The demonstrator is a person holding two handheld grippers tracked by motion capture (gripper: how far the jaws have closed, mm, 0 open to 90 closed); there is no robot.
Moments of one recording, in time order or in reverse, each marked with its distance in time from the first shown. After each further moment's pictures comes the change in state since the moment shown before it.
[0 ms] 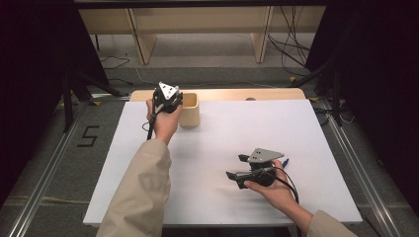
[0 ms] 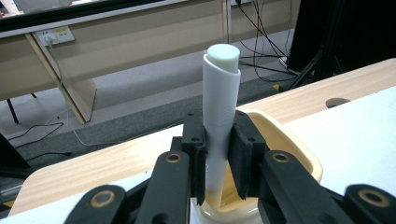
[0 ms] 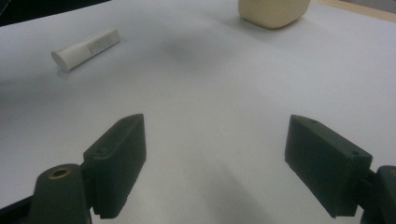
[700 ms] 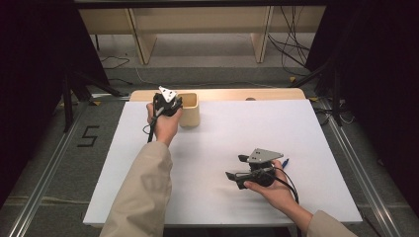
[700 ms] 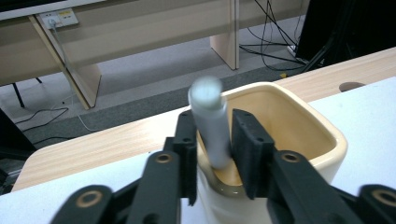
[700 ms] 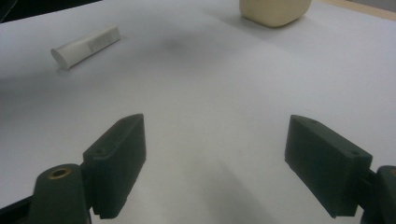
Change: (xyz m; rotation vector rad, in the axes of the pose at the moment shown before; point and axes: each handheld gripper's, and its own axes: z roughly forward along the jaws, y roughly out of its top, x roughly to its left) left arm 0.002 -0.013 0.005 0.054 0.030 -0.008; right arm 0.001 0.000 0.001 0.003 0.002 0.005
